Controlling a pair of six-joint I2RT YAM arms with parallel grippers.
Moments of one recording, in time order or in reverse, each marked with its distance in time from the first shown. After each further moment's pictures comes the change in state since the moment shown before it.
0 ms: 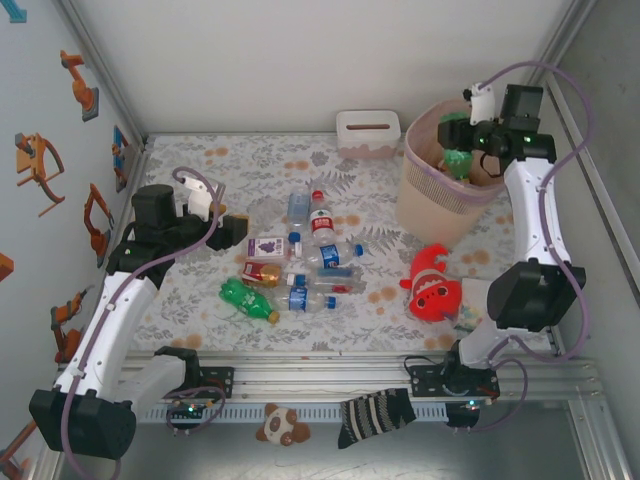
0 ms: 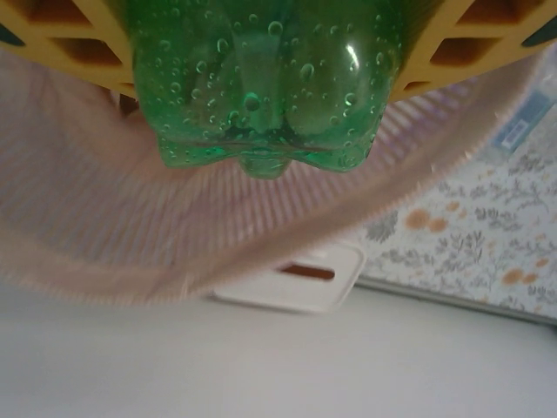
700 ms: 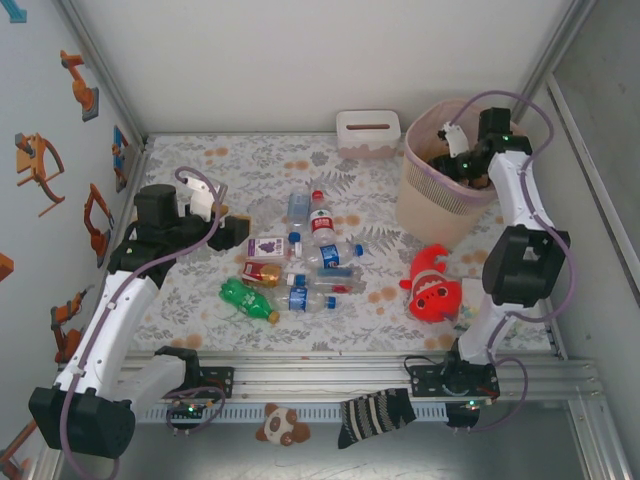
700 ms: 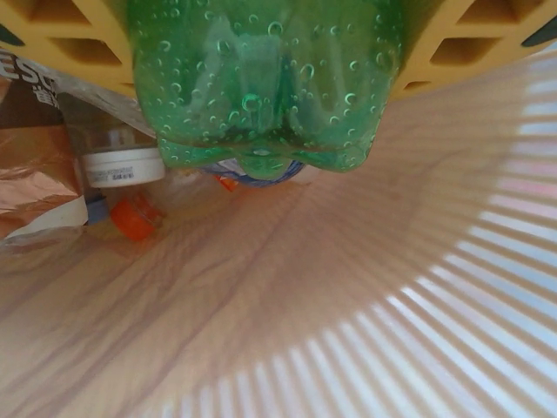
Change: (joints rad) left arm -0.014 0.006 0.000 -0.001 0.000 -0.007; right arm 0.000 0.195 -0.029 -0.216 -0.029 -0.201
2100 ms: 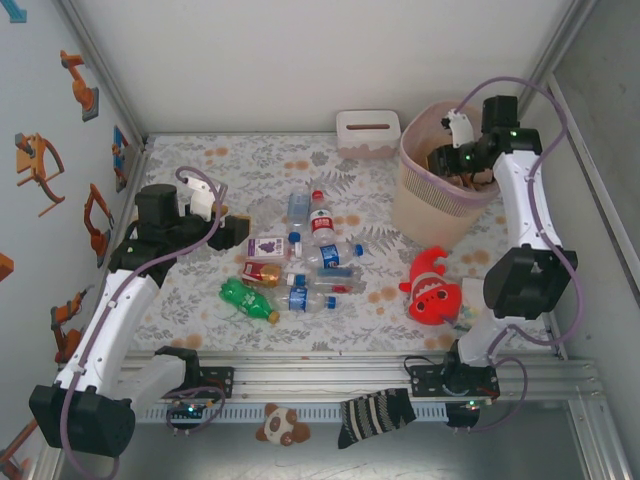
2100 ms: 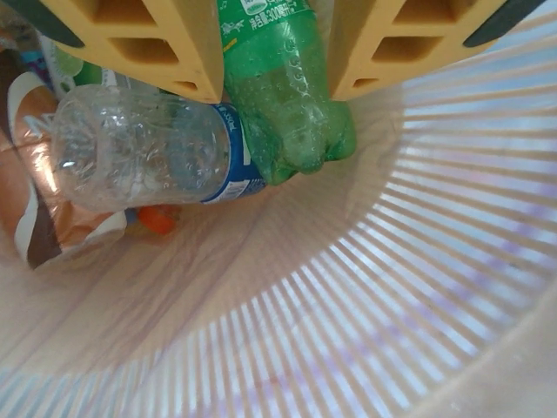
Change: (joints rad) left arm 0.000 0.008 0.000 0.000 -0.011 0.000; right arm 0.042 -0.113 0.057 -0.089 0.041 0.126
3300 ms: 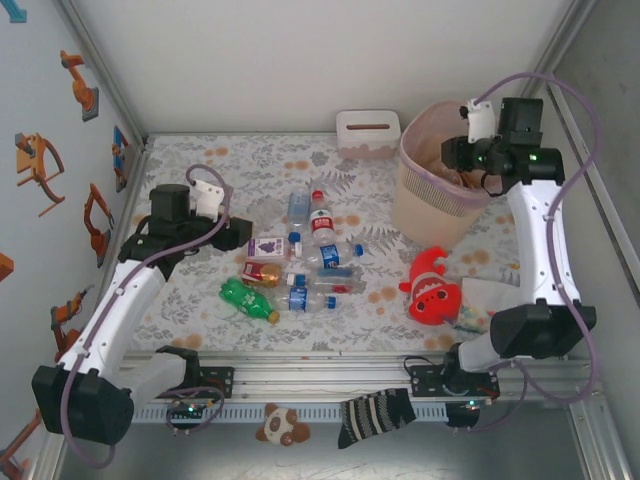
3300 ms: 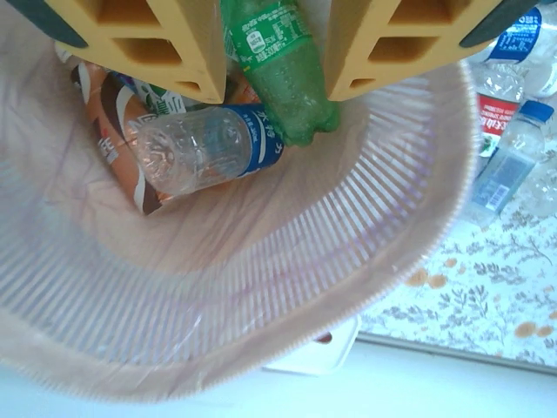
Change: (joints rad) left arm -0.038 0.073 0.001 -0.056 -0.121 -0.083; right arm 0.030 -0.280 -0.082 0.127 0.144 0.102
